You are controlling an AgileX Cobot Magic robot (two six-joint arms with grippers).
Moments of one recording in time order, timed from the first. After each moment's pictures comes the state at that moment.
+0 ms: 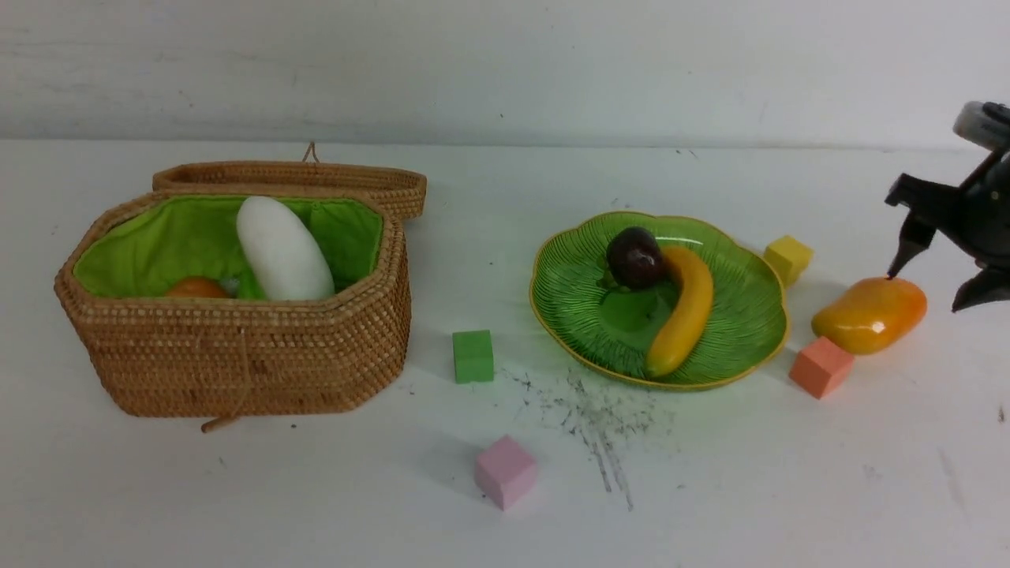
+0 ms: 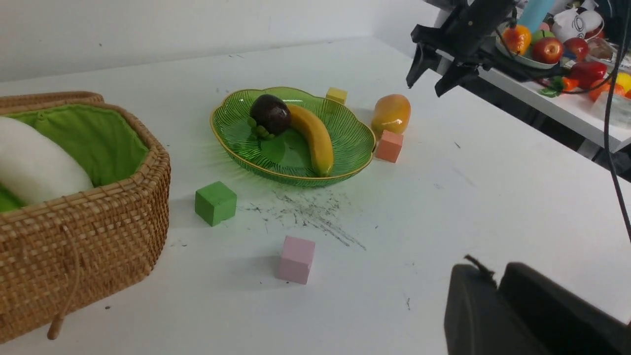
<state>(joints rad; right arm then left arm) -0.16 1.98 -1.66 0.18 0.90 0.39 -0.84 0.22 -0.66 0.11 0.71 -0.34</state>
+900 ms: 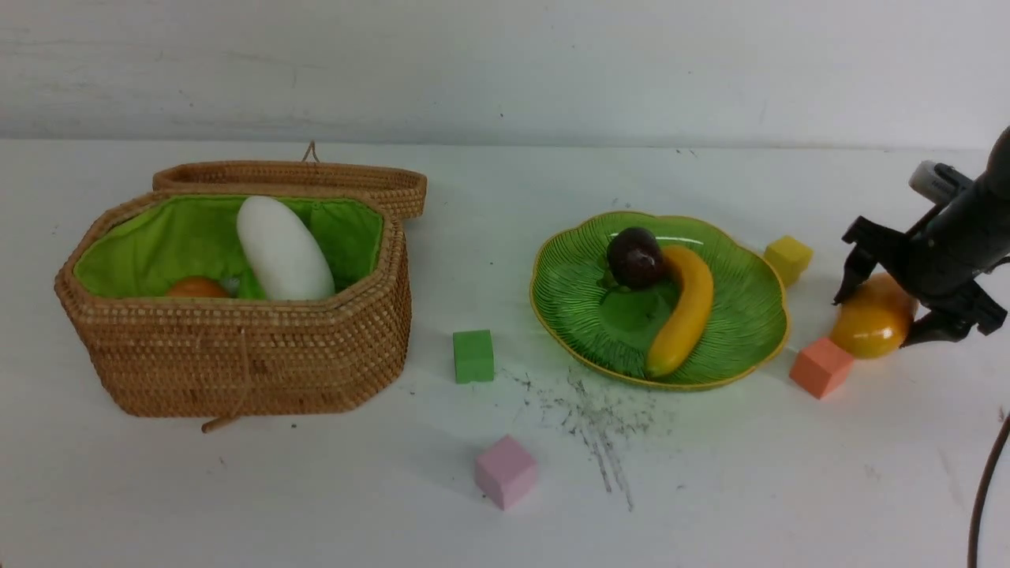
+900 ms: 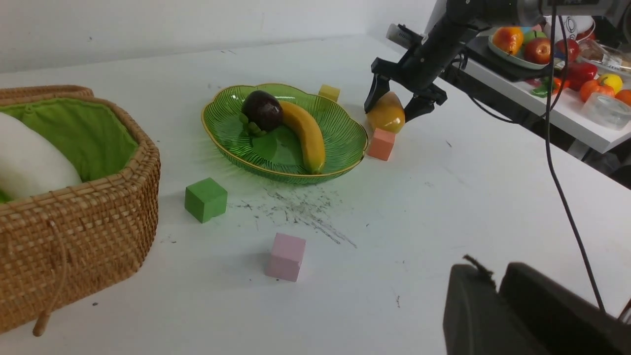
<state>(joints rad) -0.15 2.20 -1.73 0.23 0.83 0.39 -0.84 0.22 -0.66 0.09 0.71 -0.34</state>
